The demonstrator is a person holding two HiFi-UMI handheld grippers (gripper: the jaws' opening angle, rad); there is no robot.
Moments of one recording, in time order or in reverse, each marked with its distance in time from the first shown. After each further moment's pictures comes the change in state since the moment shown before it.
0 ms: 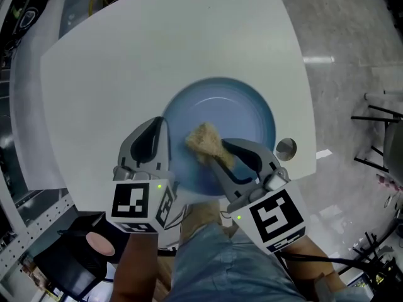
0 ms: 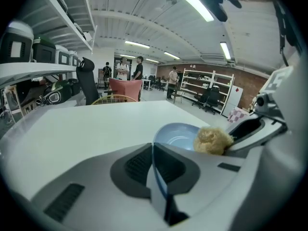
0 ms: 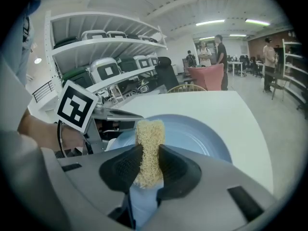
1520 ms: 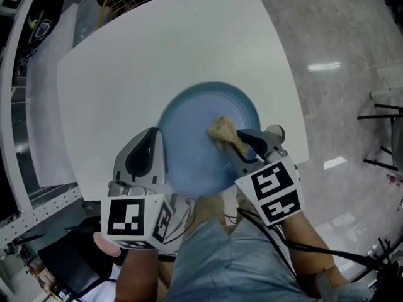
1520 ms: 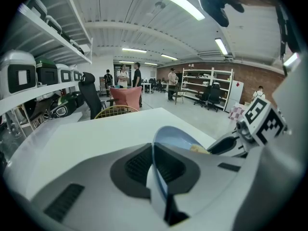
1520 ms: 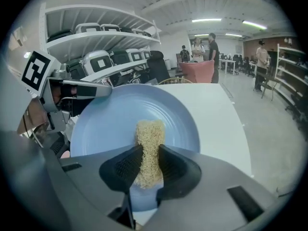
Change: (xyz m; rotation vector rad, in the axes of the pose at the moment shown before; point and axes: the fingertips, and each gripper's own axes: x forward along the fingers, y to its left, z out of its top) left arm -0.073 -0.052 0.035 0.061 -0.028 0.078; right arm -0.042 -0.038 -0.054 0.024 0.084 -0.103
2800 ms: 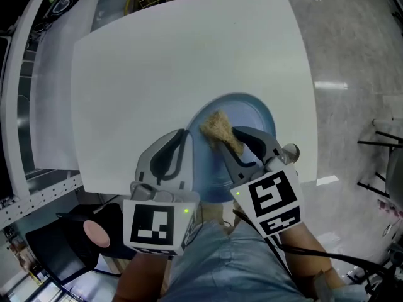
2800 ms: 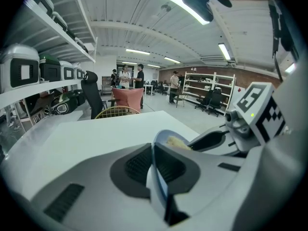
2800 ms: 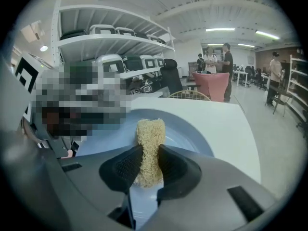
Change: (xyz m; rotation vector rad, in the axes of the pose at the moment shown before) left arm 0.000 0.010 0.009 -0.044 -0.021 -0.007; right arm 0.023 0.044 0.078 -0.125 -0.086 0.069
